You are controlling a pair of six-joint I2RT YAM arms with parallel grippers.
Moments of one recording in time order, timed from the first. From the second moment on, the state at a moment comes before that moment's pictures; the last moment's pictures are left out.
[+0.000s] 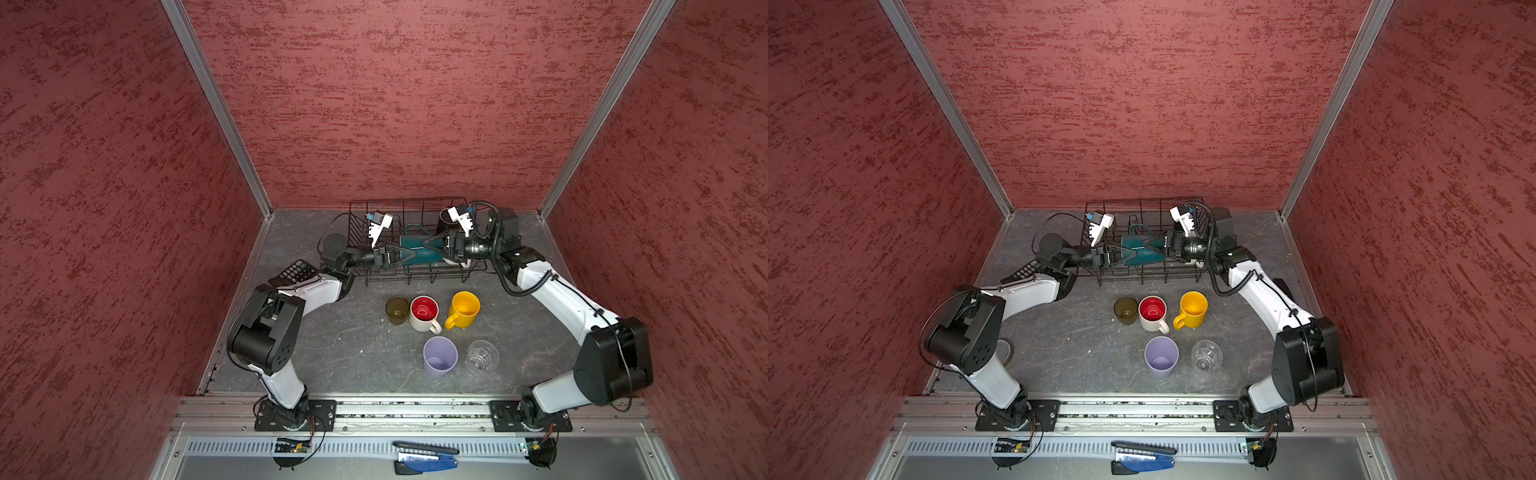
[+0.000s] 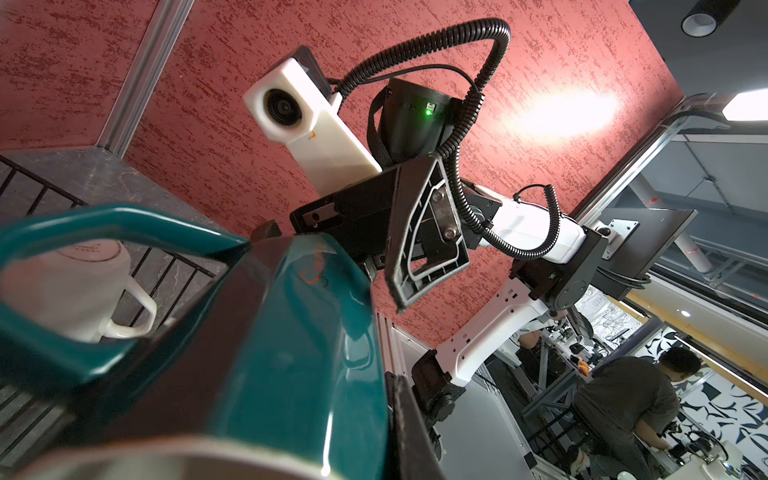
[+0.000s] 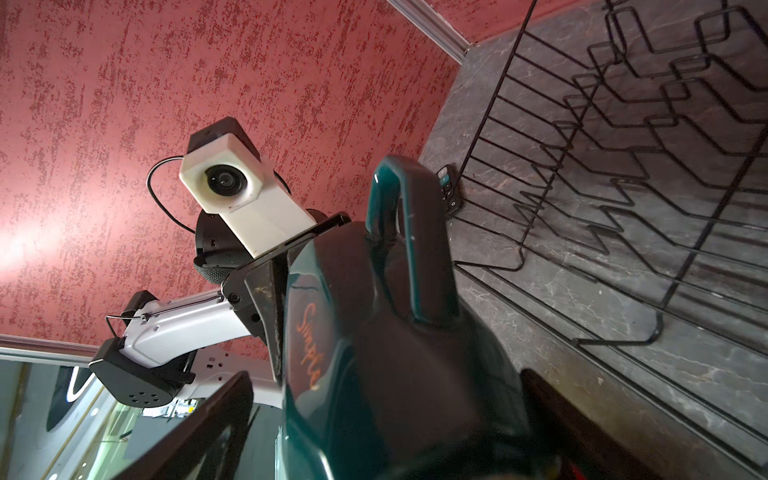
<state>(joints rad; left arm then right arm) -0.39 1.69 0.92 1.15 1.17 -0.99 0.31 1.51 1.19 -0.08 -0.99 0.69</state>
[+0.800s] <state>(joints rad) -0.41 1.60 0.85 1.16 1.10 -0.87 0.36 1.53 1.17 0.11 -1.05 0.81</state>
